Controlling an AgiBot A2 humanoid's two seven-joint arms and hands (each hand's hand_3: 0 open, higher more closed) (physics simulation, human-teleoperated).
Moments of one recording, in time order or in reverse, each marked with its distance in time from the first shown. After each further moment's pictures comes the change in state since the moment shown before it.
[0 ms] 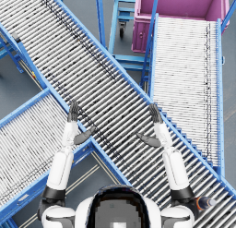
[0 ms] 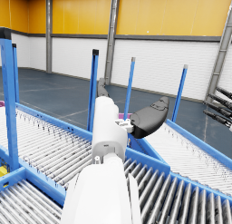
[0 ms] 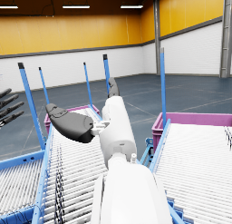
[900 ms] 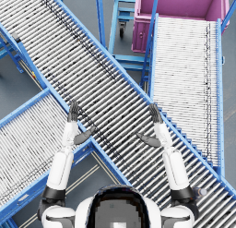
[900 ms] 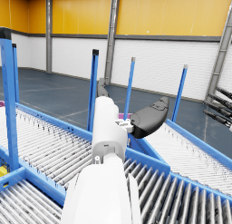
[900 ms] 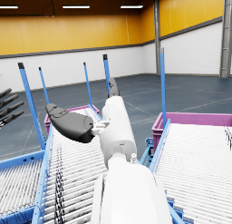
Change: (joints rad) left arm 0.000 0.000 0.000 0.000 0.000 0.000 0.000; right arm 0.000 0.000 0.000 0.000 0.000 0.000 0.000
